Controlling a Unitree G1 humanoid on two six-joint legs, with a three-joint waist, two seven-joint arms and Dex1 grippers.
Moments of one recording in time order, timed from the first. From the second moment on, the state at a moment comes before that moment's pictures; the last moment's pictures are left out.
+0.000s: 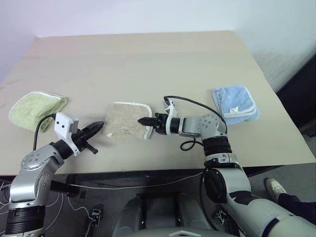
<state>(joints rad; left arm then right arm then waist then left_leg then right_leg) -0.03 0.60 0.30 -0.17 -0.51 0.37 -0.75 -0.85 0.05 -0.29 0.52 0.69 1.24 0.40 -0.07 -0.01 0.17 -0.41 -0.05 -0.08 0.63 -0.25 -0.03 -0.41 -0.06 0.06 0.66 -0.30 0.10</state>
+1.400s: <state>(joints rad) -0.25 0.45 0.02 -0.06 -0.50 0.38 -0.86 -0.44 -0.12 -0.77 -0.17 1.30 0.80 -0.58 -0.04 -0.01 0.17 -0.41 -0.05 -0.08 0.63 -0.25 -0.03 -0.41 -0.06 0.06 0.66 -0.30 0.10</state>
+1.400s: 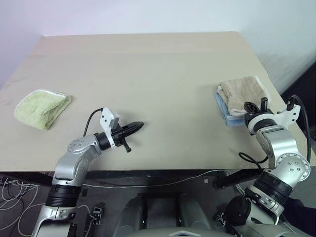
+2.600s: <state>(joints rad) -0.22 0.46 0.06 0.00 -0.39 0.29 -0.75 -0.43 -0.47 -0.15 -0.25 0.97 0.70 -0.05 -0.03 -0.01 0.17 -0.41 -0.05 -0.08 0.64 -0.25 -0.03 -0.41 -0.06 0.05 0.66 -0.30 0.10</state>
